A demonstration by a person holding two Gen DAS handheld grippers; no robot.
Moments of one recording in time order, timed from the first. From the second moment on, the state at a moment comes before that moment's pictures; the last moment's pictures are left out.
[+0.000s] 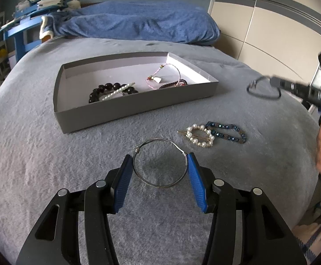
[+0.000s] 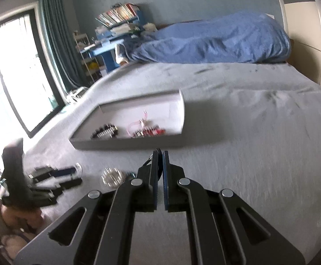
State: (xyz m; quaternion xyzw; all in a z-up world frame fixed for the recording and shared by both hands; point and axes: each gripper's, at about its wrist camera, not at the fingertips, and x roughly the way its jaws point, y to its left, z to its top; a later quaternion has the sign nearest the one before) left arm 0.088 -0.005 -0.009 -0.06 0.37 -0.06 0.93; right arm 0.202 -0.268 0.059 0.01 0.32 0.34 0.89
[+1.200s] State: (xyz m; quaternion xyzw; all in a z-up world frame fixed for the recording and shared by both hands) left arm 0.206 0.045 0.017 -0.03 0.37 0.02 0.93; right arm 0.282 -0.122 0.043 -0.08 0.35 0.37 0.86
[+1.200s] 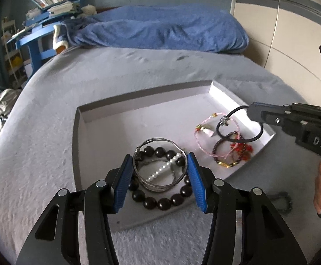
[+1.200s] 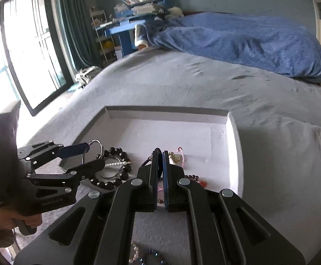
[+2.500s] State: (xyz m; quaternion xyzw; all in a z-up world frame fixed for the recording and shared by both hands) left arm 0.126 0.011 0.006 -0.06 0.34 -0.03 0.94; right arm 0.226 -0.212 0.034 -0.04 0.32 0.33 0.89
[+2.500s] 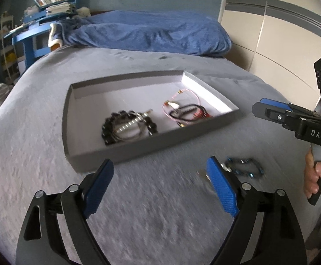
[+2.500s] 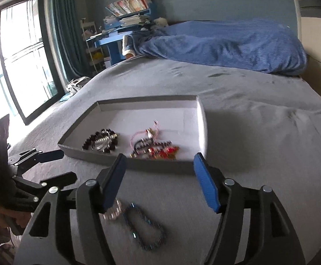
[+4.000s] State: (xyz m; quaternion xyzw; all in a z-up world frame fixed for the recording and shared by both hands) left arm 0.157 -0.063 -0.024 0.04 0.42 -0.09 0.90; right arm 0.206 -0.267 -0.019 -0.01 0.39 0.27 0.88
